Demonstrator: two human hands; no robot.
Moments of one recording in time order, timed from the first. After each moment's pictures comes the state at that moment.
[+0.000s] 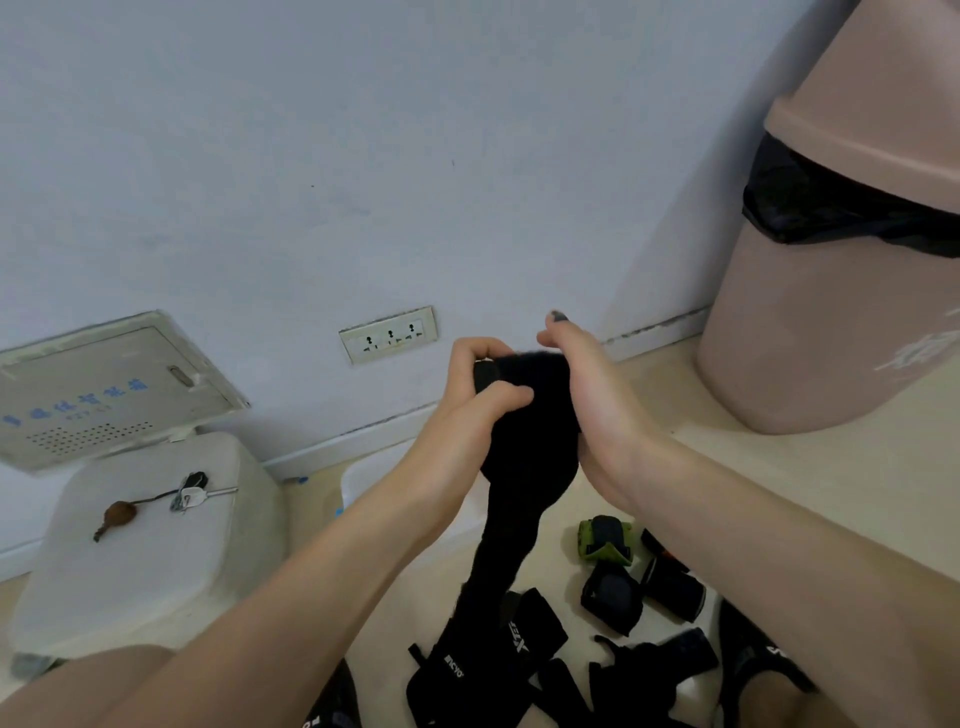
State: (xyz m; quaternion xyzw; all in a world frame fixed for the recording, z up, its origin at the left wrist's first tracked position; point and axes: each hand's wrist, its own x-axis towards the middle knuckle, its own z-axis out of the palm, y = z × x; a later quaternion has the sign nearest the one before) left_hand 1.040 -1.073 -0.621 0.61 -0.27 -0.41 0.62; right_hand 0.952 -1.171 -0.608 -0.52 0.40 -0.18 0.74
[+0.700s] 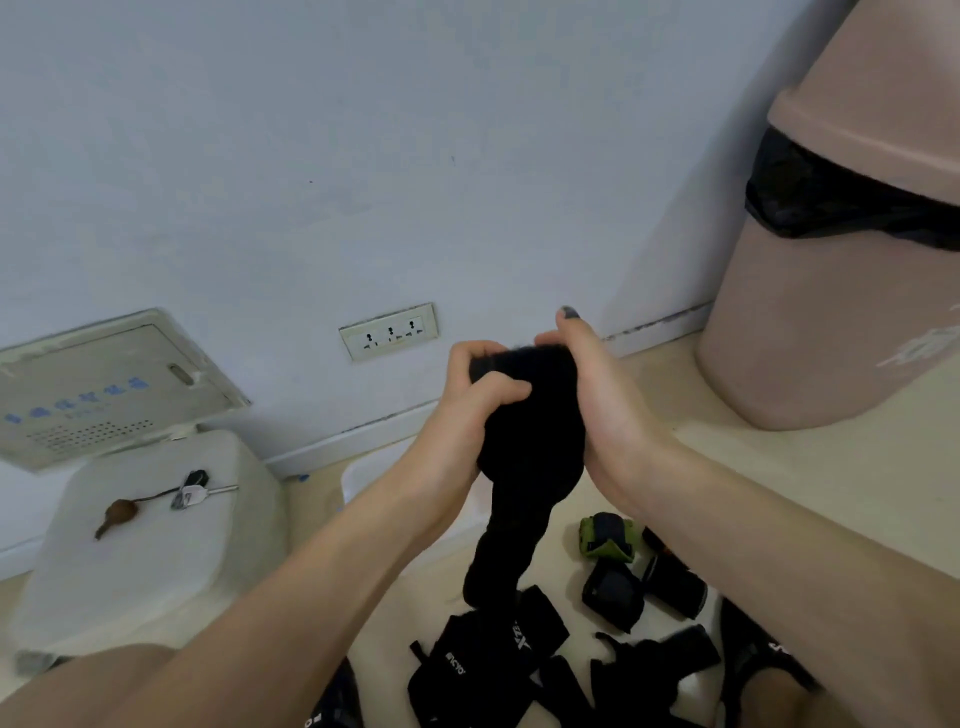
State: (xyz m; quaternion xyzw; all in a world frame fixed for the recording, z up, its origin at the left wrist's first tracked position) left_hand 1.035 -1.070 -0.616 0.60 -0.23 -0.44 0.63; right_hand 0.948 -1.166 -0.606 -0.52 0.38 -0.18 0.74
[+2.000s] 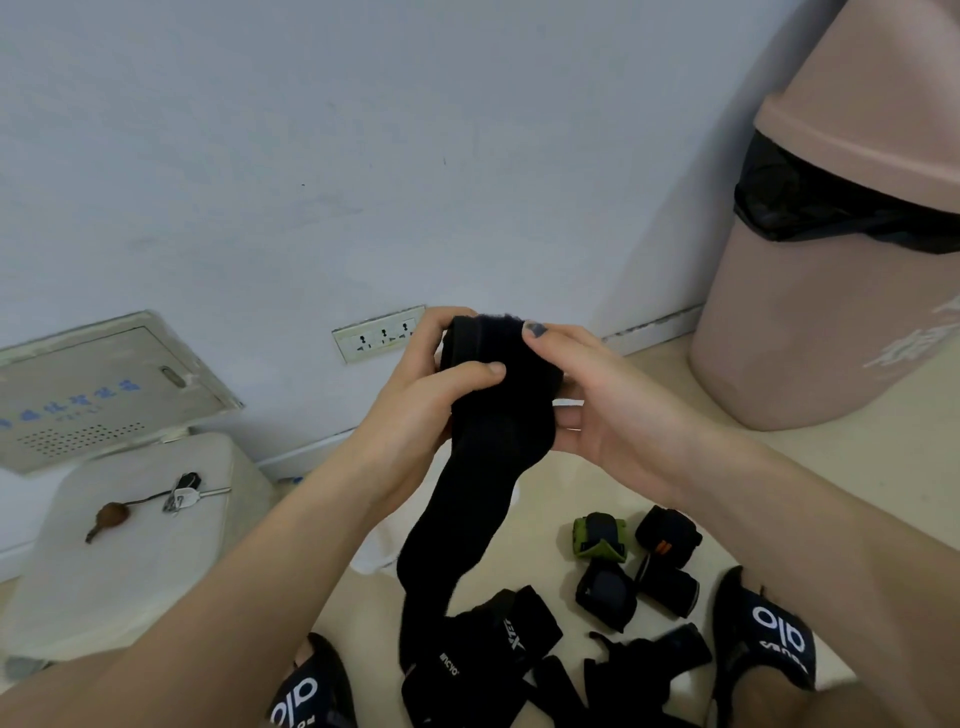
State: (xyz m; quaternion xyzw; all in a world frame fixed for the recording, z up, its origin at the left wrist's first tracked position) left_hand 1.059 -1.068 -0.604 0.61 -0.29 -0.40 0.62; right_hand 0.927 -1.188 -0.604 -0.54 0.27 -0.11 0.79
